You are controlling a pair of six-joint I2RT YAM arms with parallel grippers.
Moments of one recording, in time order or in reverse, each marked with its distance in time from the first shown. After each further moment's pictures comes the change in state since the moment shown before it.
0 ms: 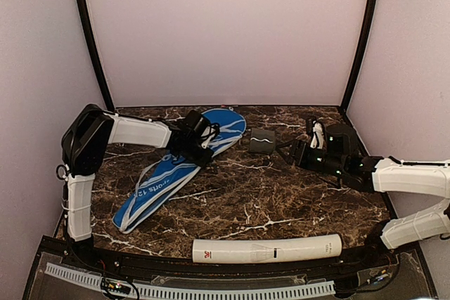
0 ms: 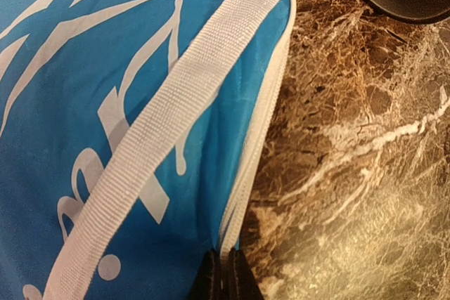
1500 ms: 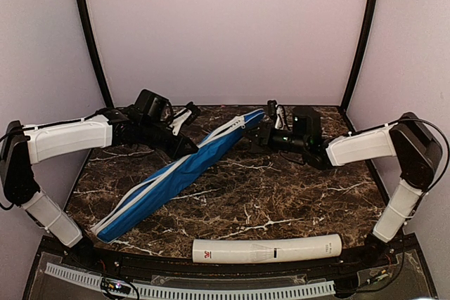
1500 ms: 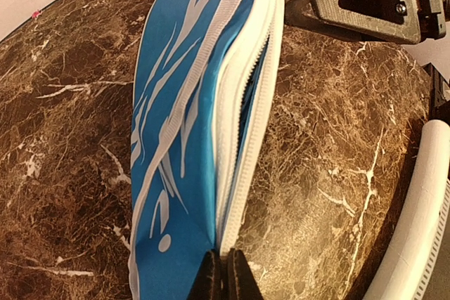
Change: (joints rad) left arm 0.032 -0.584 -0.306 -0.053 0.369 0.063; right arm -0.004 0.514 0.324 0.352 -0.333 0.110
